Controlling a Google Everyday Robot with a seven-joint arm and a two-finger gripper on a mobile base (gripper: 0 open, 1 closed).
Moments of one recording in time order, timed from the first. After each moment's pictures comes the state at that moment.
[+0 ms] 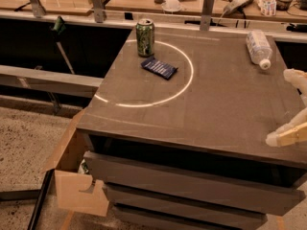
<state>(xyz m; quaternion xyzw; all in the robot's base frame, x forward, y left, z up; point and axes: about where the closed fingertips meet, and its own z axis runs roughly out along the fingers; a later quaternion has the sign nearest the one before) 0.447 -0.253 0.923 -0.45 0.73 0.20 0.48</state>
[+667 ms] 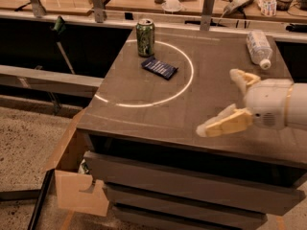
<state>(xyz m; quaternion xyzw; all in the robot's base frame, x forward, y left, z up) 0.484 -0.143 0.903 -0.42 0.72 0.21 0.51</state>
